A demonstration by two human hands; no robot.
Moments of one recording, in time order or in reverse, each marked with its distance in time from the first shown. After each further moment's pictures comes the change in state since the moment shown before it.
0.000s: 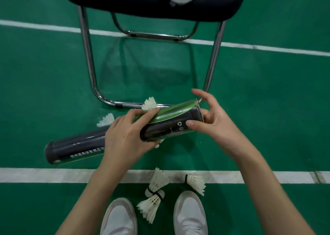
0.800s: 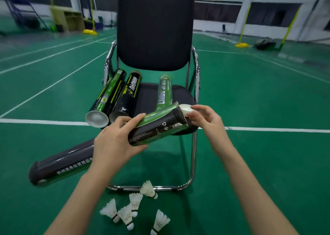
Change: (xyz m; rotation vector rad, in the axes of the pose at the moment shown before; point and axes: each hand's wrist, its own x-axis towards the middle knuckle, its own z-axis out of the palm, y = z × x) left_hand 0.126 0.045 -0.185 0.115 0.321 0.045; right_hand 0.049 -0.197 -0.037 -0.171 0.379 -0.480
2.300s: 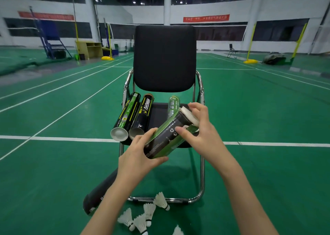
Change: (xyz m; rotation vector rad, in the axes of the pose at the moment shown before) left_hand -0.029 0.043 -0.052 -0.346 -0.108 -0.218; right_hand -0.062 -0.101 0.027 -0.369 -0.128 -0.271
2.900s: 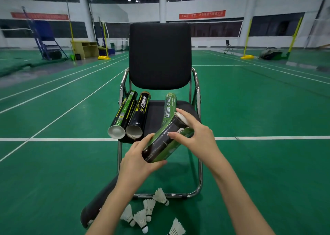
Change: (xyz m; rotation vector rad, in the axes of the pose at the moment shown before) left_hand -0.018 -0.005 0.015 -0.159 0.007 -0.006; right_hand -0.011 0.016 0.007 -0.132 0.043 0.023
